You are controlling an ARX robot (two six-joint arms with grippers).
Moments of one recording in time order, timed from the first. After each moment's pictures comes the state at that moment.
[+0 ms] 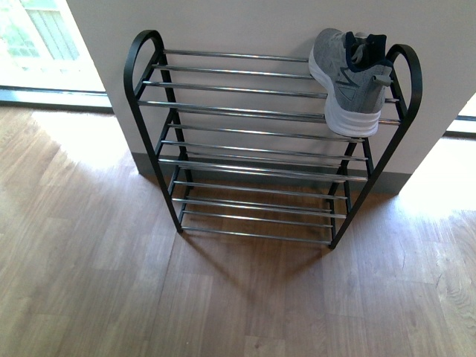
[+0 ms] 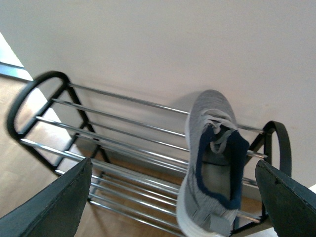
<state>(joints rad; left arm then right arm) -0.31 0.87 0.40 0.01 -0.61 -0.14 0.35 1.57 0.83 0.48 0.05 0.08</state>
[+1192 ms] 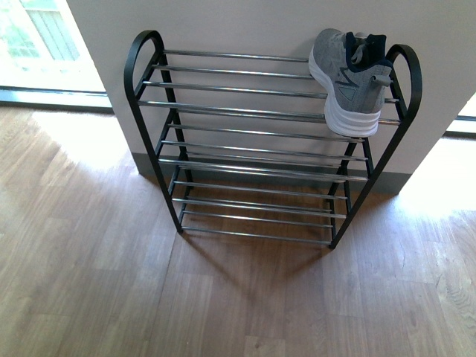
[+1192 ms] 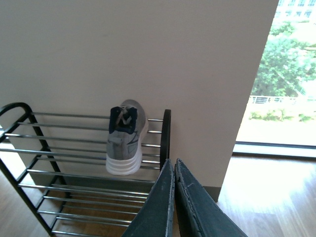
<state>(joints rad) -0.31 0.87 0.40 0.01 -0.60 -0.13 0.00 0.43 0.08 0.34 0.00 0.00</state>
